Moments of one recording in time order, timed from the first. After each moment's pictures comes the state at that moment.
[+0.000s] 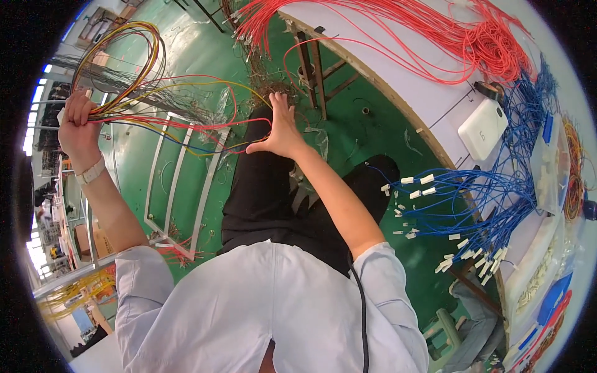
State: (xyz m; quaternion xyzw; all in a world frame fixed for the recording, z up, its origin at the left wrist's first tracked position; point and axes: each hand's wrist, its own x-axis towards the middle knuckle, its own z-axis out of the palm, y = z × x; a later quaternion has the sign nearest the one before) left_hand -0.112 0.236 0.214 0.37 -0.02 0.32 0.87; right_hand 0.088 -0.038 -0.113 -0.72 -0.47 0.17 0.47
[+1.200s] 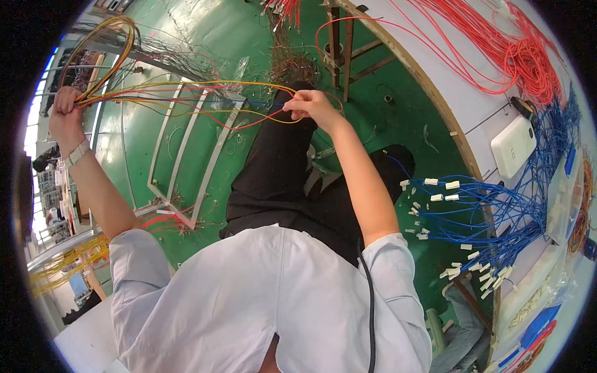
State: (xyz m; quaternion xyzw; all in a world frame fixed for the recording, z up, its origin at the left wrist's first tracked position) left_hand -0.188 0.311 0.230 0.38 0.01 0.37 0.85; right_hand 0.122 -0.040 -0.141 -0.45 -0.27 0.56 0.64
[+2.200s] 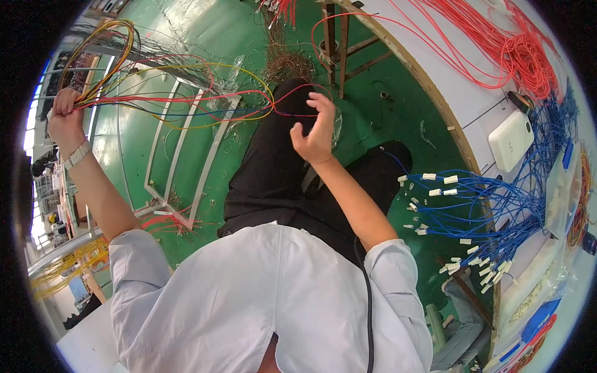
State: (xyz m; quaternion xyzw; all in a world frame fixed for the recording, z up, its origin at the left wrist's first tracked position) left_hand -0.189 0.307 0.216 0.38 0.01 0.38 0.84; right_hand 0.055 -0.083 -0.124 -0.64 -0.40 -0.04 0.66
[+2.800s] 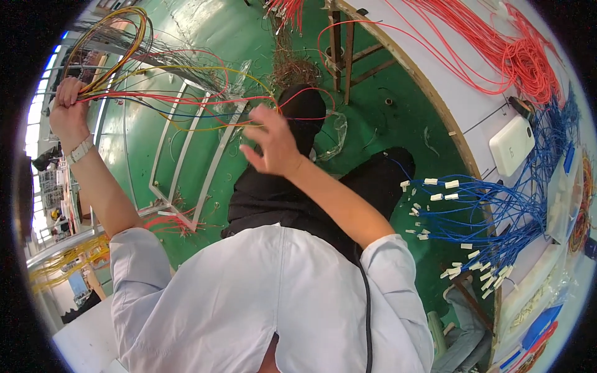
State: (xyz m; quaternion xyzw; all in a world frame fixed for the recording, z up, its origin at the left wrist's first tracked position) left_hand -0.171 0.279 0.241 0.39 0.03 0.37 0.84; right_hand 0.006 -0.050 -0.080 -0.57 -0.58 -0.08 0.57
